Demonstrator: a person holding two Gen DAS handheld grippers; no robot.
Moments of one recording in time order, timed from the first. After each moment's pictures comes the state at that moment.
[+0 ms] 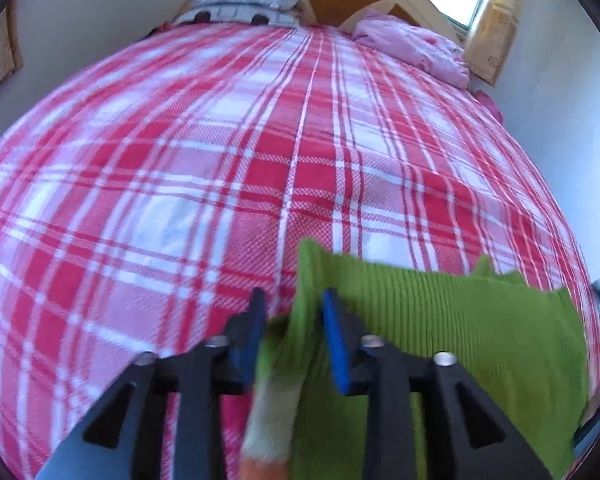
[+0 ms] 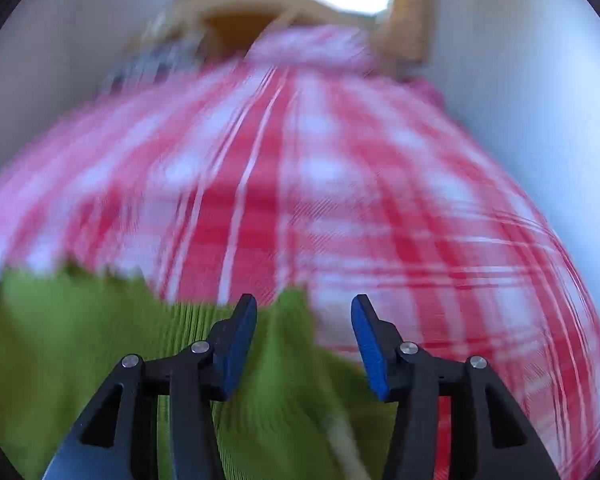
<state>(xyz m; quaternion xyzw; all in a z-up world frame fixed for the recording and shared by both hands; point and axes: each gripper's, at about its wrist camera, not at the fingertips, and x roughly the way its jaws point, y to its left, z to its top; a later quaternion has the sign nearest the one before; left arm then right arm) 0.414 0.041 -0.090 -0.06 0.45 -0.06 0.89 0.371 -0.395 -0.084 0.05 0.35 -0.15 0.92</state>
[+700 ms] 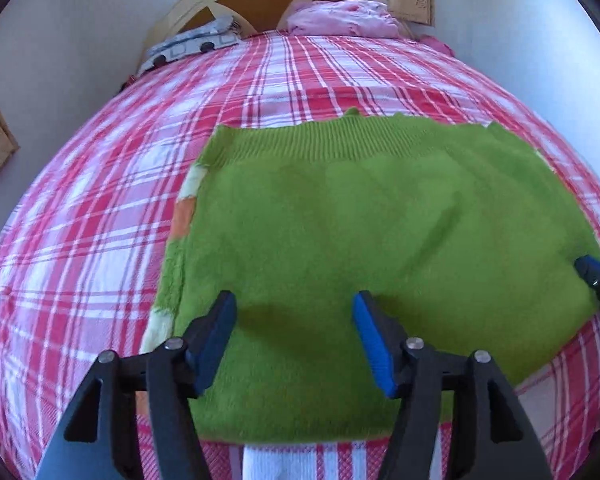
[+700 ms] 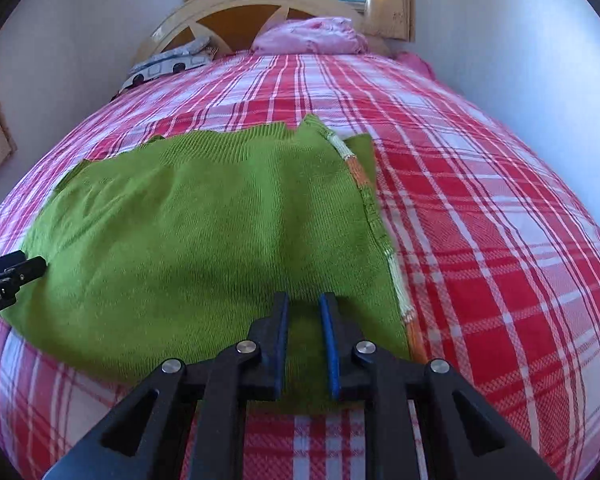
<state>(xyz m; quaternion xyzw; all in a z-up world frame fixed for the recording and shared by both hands) 0.247 -0.035 -0.089 0.09 0.43 -0.07 0.90 0.182 -0.327 -0.132 0.07 0.40 -0.12 0.91</state>
